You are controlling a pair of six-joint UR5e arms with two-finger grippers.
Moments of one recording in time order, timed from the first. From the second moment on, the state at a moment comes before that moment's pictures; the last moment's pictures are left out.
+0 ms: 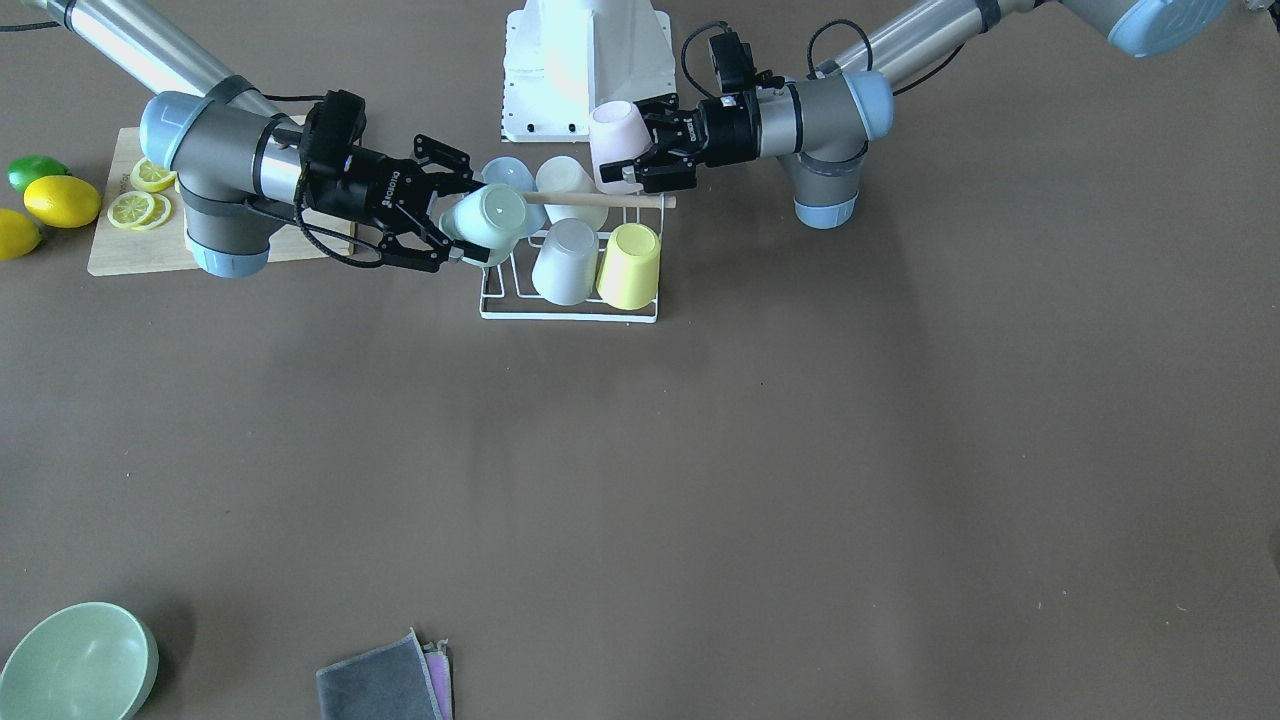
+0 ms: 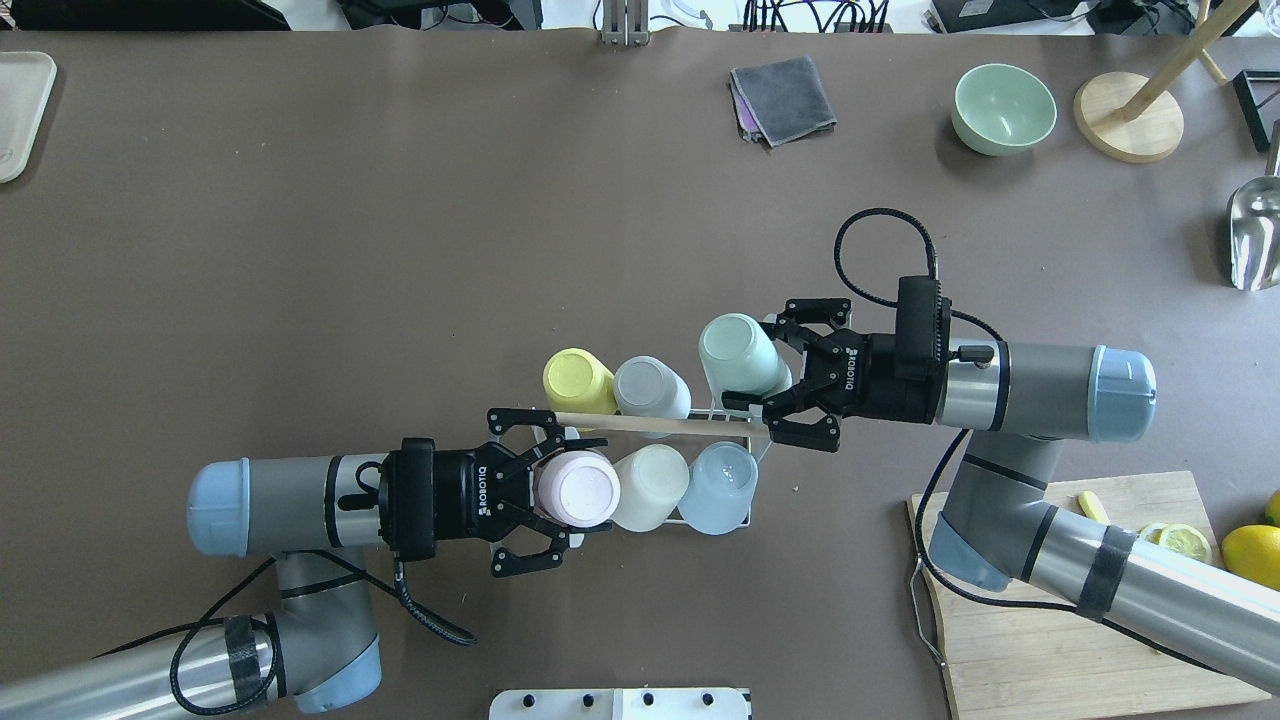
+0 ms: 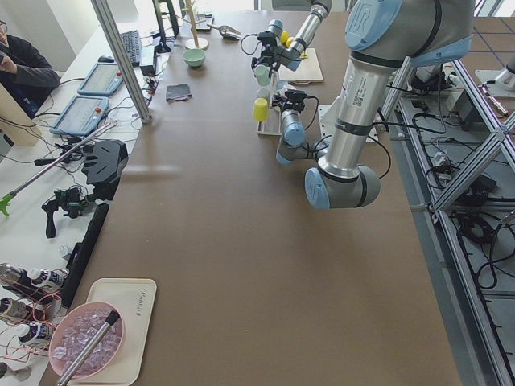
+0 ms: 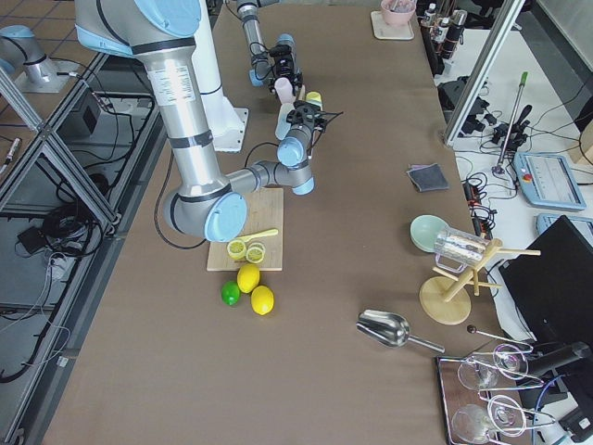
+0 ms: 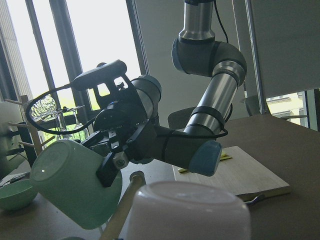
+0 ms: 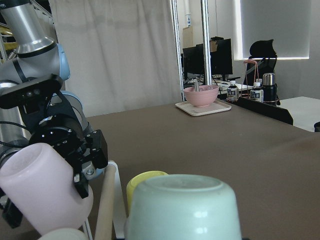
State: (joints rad) left arm -0.32 -2.05 -1.36 -3.54 -1.73 0.02; right arm 0.54 -1.23 1.43 0.32 1.84 0.42
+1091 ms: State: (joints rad) left arm -0.32 -2.05 -1.36 -3.54 -1.73 0.01; right arm 0.71 -1.28 1.44 0.27 2.05 0.47
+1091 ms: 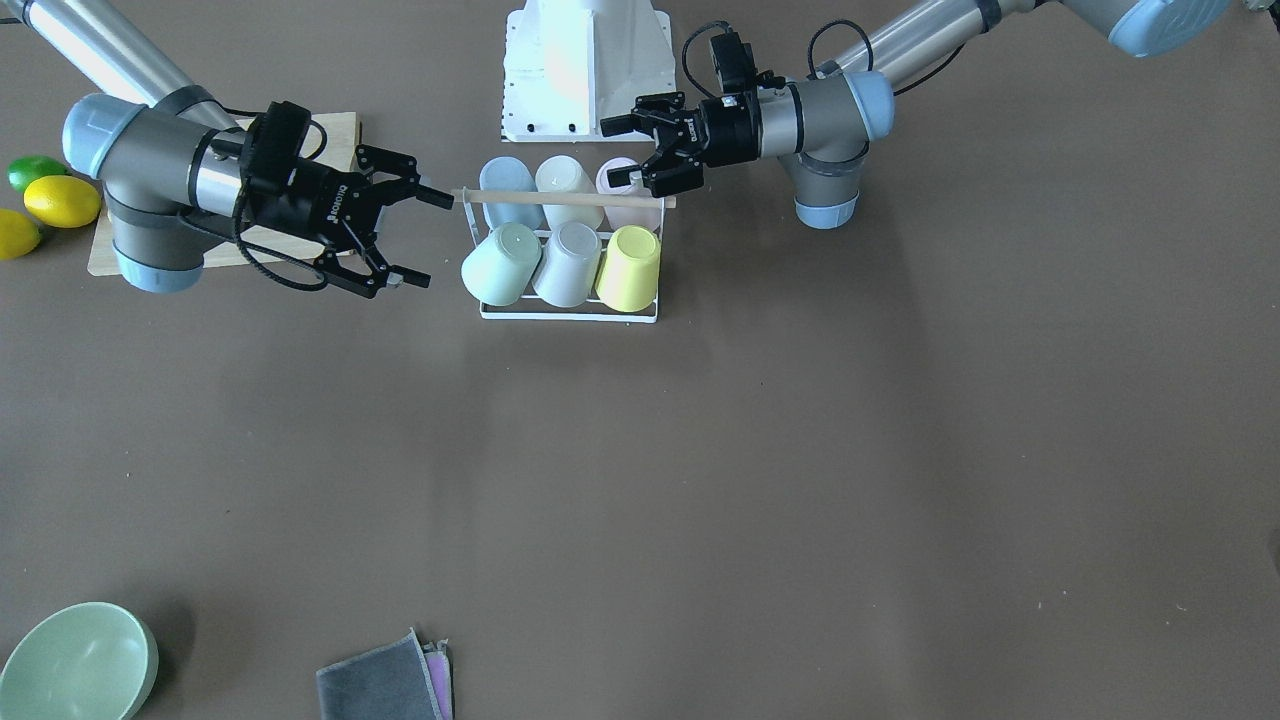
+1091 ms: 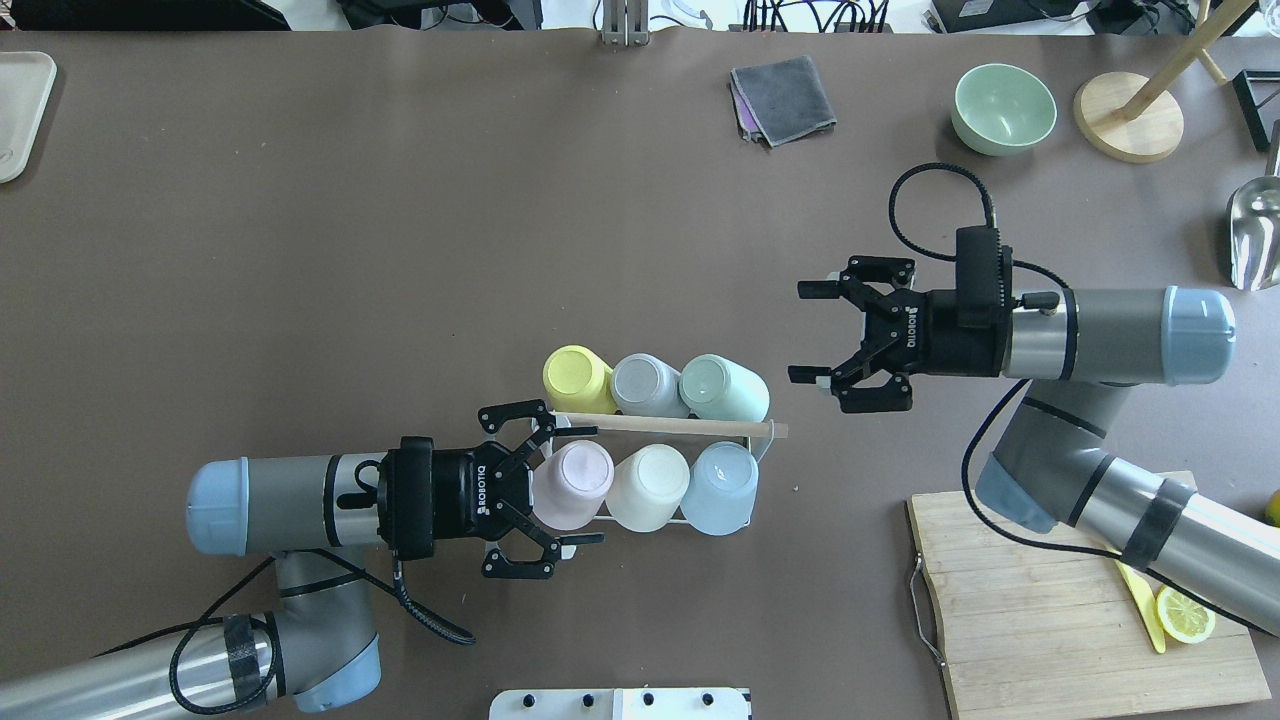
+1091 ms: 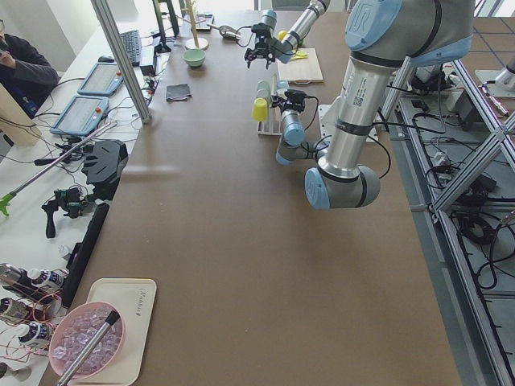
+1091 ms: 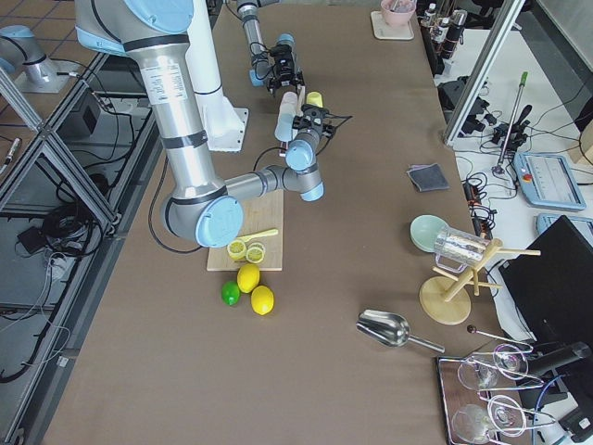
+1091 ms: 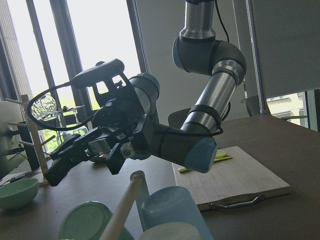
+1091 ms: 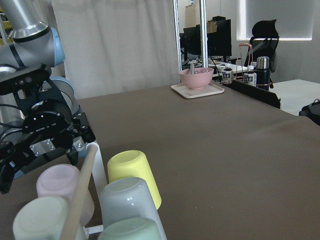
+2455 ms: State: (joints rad) left arm -0.50 -2.03 -1.71 -2.75 -1.73 0.01; right arm 1.43 -1.47 1.45 -0.82 2.64 0.56
